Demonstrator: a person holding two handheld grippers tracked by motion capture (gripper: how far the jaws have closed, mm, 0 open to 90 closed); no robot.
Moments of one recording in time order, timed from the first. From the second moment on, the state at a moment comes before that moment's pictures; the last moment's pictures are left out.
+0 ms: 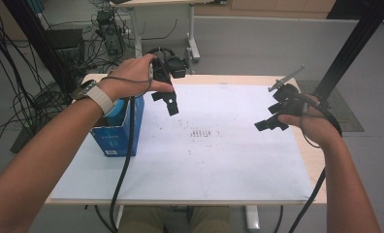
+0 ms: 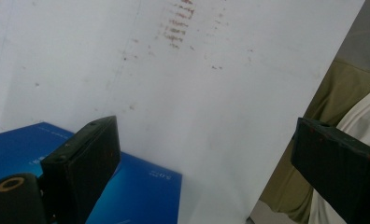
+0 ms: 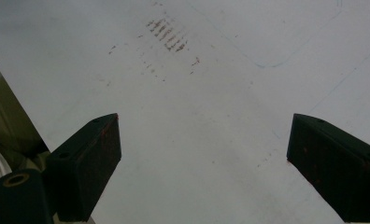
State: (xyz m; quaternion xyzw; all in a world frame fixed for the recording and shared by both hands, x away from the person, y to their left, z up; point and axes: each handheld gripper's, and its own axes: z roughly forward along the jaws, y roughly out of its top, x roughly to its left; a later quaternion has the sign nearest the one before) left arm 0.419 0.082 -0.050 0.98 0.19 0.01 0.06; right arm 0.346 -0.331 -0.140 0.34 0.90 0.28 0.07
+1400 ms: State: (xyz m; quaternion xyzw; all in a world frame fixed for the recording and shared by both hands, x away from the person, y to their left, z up) left arm 0.416 0.077 -0.059 0.98 0.20 0.02 0.07; right arm 0.341 -0.337 -0.146 0.34 0.89 0.28 0.07
